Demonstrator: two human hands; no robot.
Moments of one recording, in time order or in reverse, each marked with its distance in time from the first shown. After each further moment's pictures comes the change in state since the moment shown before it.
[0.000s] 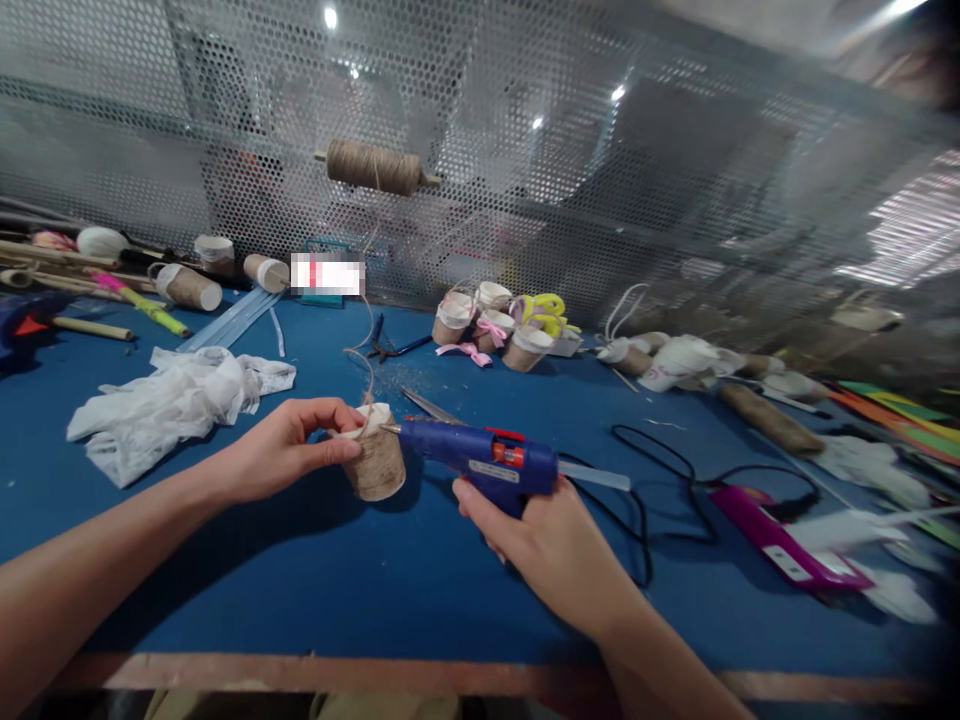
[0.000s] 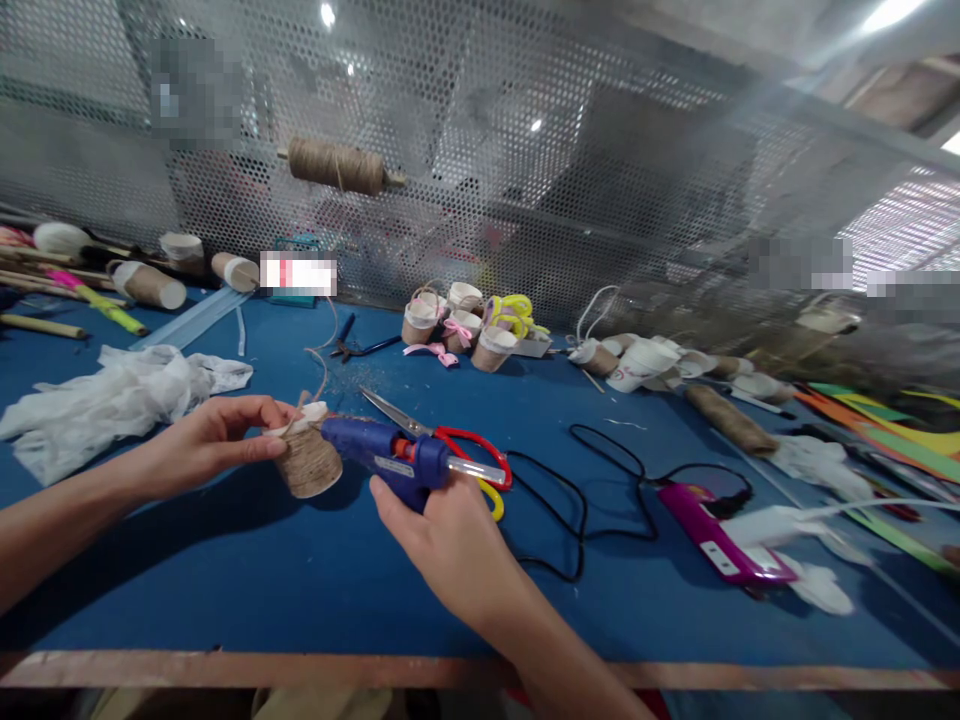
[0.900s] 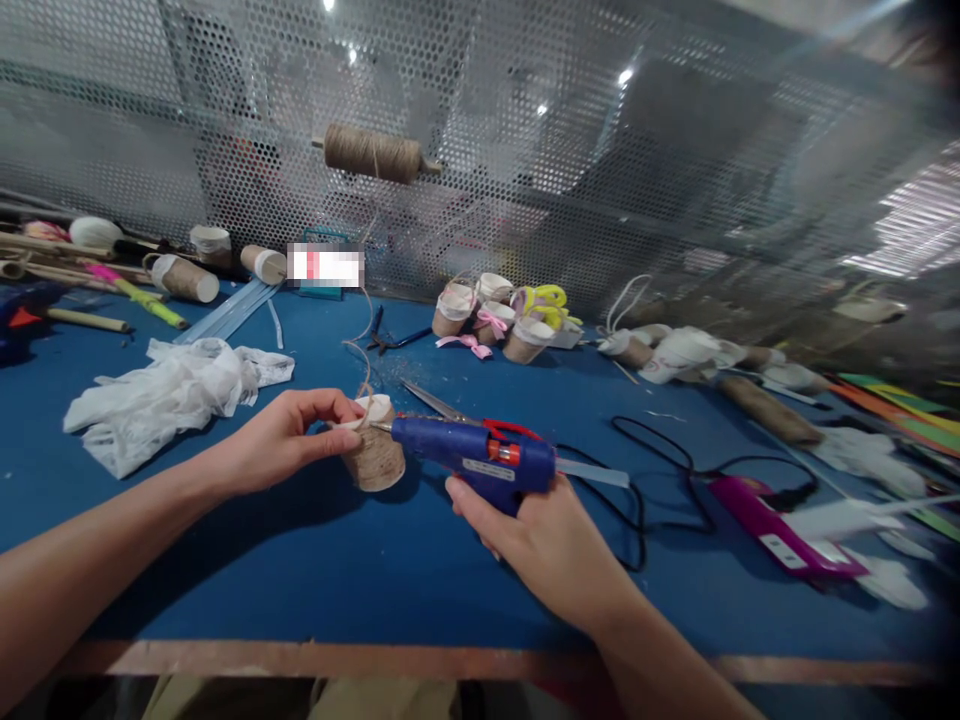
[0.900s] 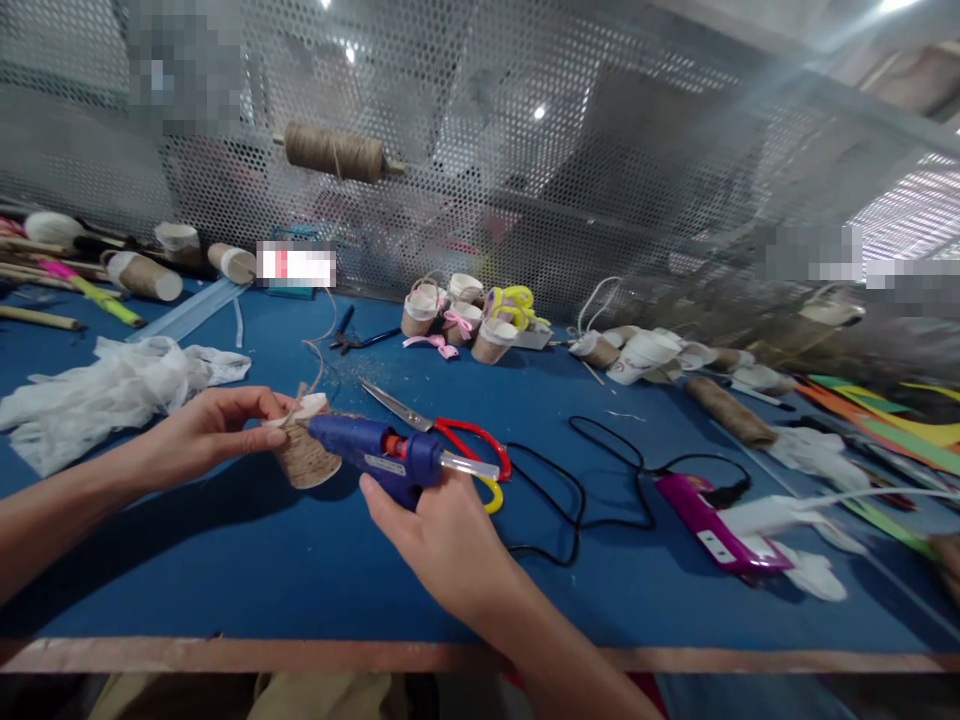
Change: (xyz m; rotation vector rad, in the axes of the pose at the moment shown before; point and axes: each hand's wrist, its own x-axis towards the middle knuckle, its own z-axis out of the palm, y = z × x) left_hand 0.000 0.002 0.001 0.019 0.027 -0.002; right_hand -0.001 -0.004 0.003 0.060 -0.016 0.028
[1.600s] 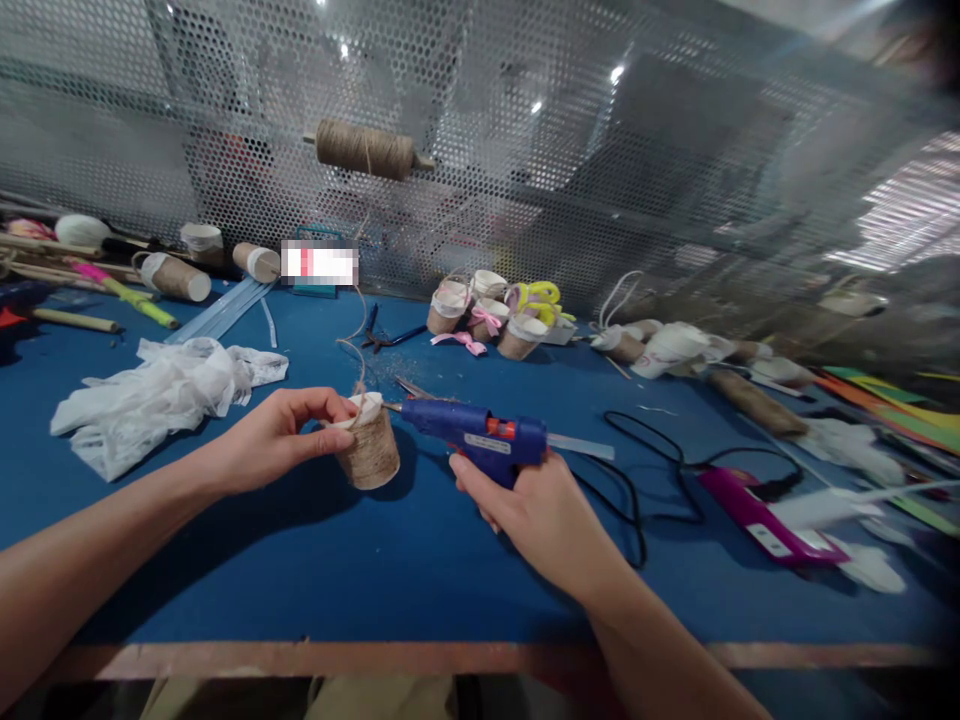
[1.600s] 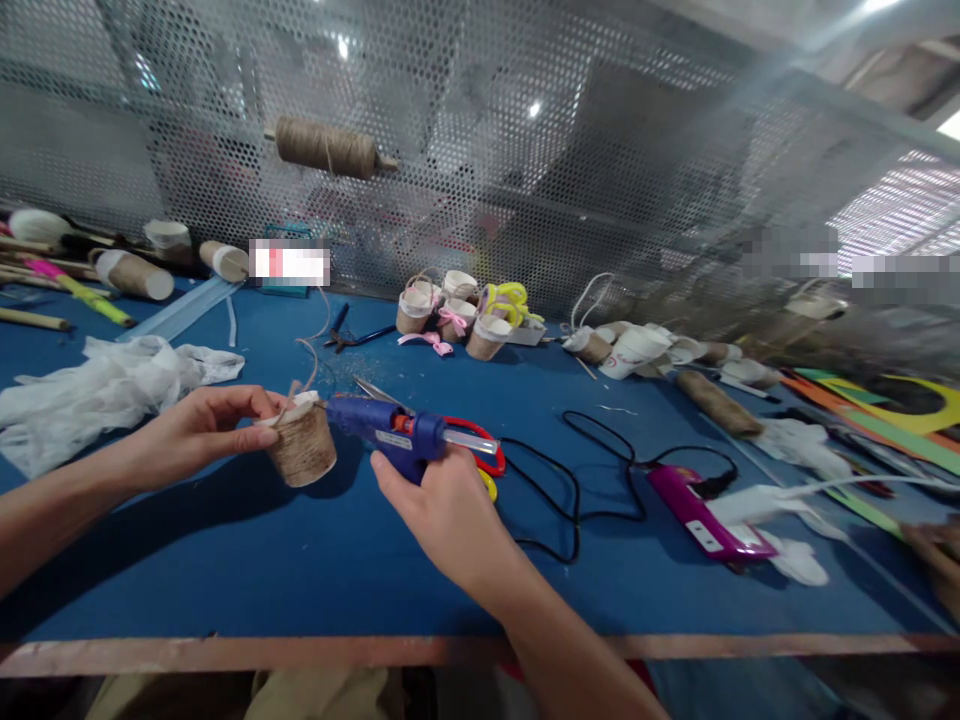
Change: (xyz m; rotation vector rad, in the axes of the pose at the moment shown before) left_hand 0.000 0.002 0.000 0.022 -0.004 0.017; right_hand 0.009 0.007 -0.004 -0.063 0.037 0.031
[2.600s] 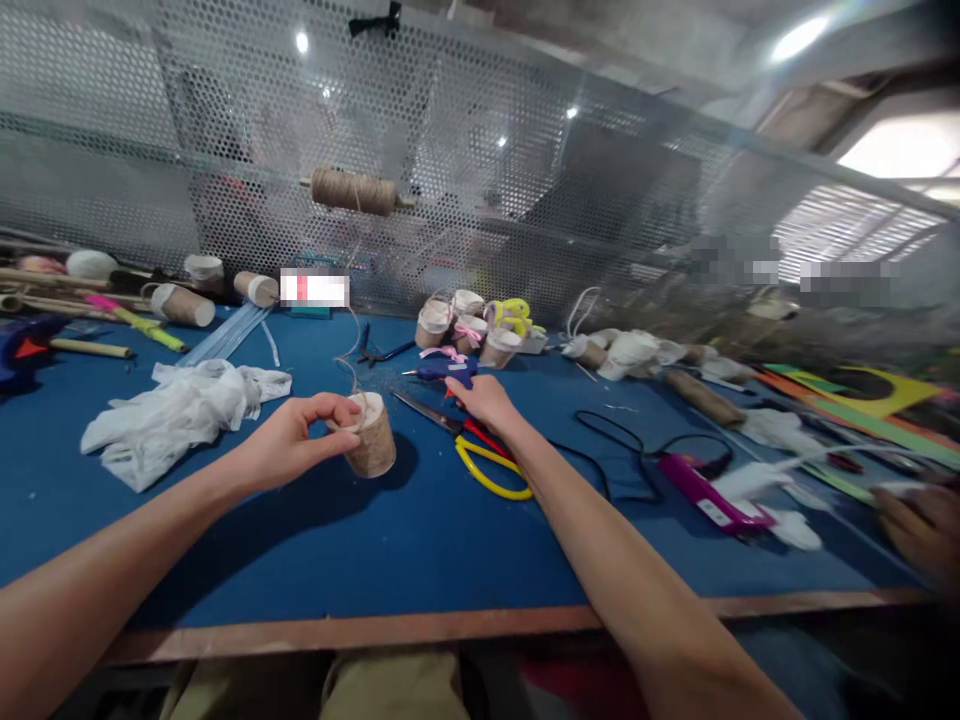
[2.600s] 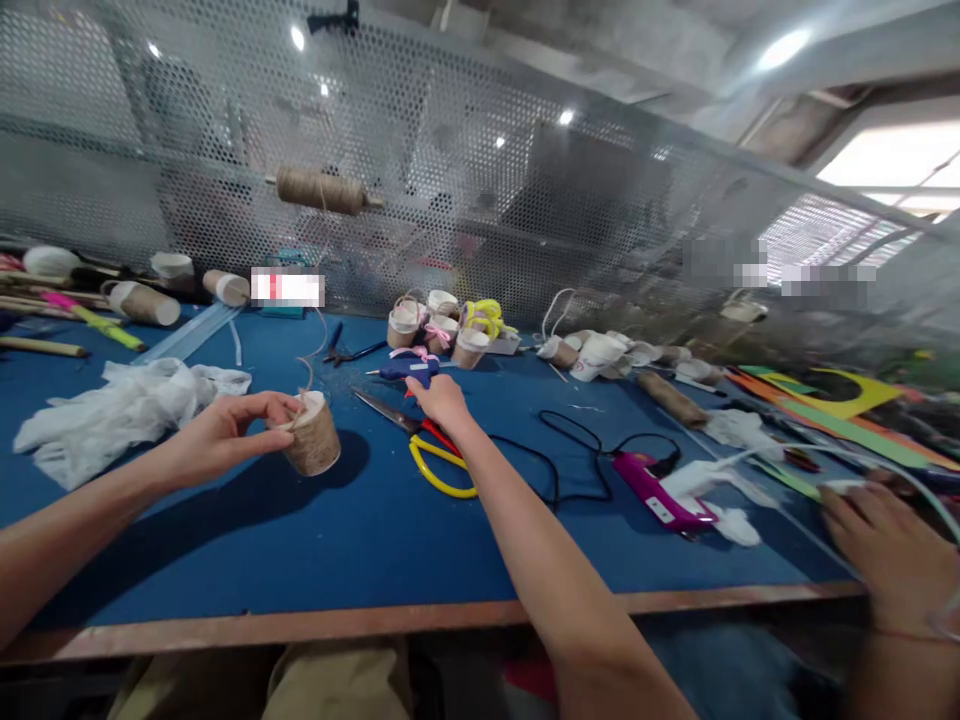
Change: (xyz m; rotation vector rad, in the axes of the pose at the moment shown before) left_hand -0.002 0.001 -0.002 0.229 0.069 0.143; right_hand 0.117 0.066 0.008 -0.123 0.032 0.398
